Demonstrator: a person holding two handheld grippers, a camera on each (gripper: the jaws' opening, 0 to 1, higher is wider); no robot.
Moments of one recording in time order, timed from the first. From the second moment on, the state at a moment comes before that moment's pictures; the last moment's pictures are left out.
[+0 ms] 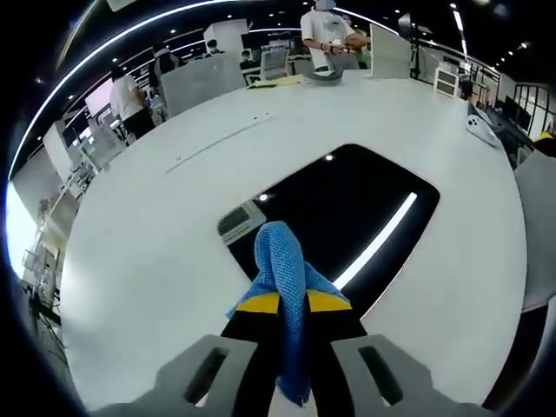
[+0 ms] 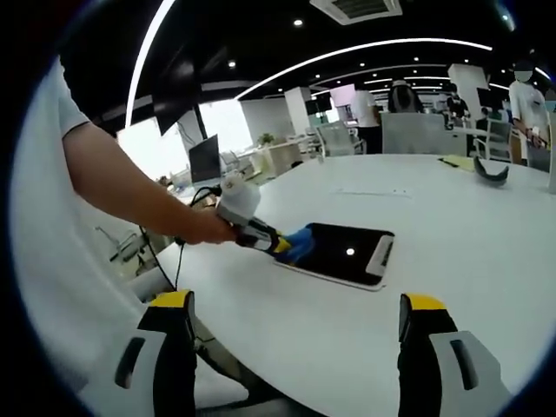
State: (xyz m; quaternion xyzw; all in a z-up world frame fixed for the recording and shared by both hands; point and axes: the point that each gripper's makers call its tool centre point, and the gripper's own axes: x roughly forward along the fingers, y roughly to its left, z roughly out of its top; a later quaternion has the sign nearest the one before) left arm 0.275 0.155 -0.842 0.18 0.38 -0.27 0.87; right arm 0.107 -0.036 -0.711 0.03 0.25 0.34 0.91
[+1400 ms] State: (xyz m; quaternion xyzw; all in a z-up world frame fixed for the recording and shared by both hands) left arm 0.240 0.167 -0.829 0.10 0.38 -0.27 0.88; right arm 0.110 -0.024 -0.710 0.04 0.24 0.34 0.91
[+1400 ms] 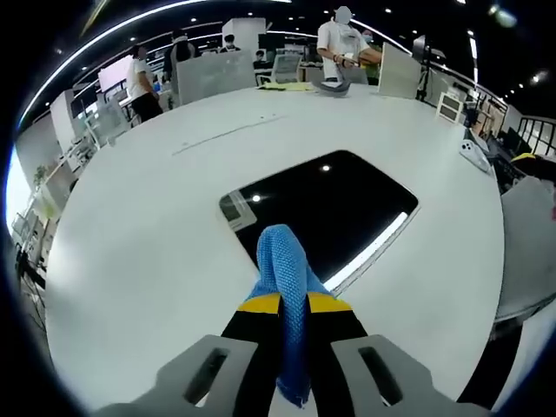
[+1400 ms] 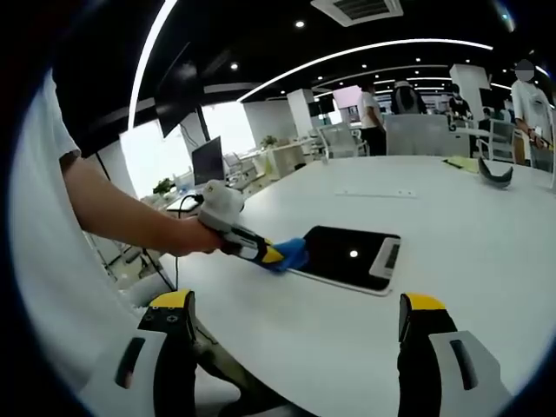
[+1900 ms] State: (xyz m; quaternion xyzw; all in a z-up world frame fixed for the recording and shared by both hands) left arm 0.201 0.190 -0.818 0.10 0.37 -0.28 0.88; right arm 0.111 -0.020 -0.715 0.03 0.25 0.35 0.90
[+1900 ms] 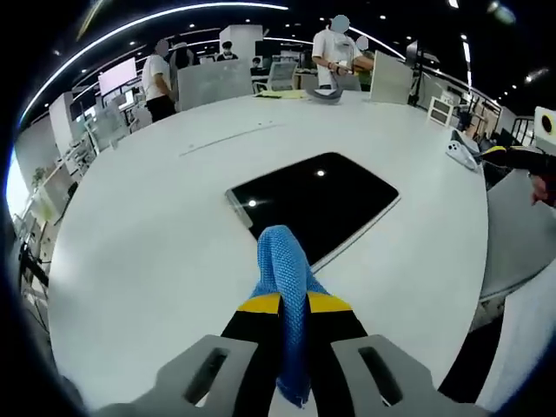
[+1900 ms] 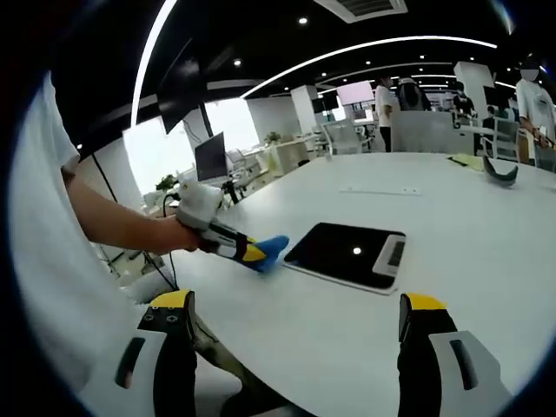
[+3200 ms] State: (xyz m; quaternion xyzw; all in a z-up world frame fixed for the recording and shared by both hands) left arm 0.102 0.281 -0.841 0.06 0.39 -0.21 0.89; right arm 0.115 -0.007 -0.730 0.02 0.28 0.37 0.88
